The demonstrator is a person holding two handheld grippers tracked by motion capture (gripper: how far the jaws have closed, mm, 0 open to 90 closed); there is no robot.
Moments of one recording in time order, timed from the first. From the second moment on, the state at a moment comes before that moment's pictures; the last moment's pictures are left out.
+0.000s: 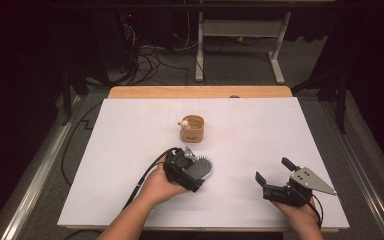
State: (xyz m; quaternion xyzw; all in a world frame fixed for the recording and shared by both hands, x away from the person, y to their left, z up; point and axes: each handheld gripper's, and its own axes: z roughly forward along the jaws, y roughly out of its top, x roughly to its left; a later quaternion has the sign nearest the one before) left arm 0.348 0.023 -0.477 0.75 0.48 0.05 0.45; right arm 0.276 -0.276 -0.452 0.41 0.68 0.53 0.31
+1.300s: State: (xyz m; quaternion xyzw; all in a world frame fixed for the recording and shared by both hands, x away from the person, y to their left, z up) left arm 0.349 0.015 -0.478 0.76 0.49 0.06 0.42; right arm 0.276 -0.276 -0.452 0.41 0.68 0.53 0.31
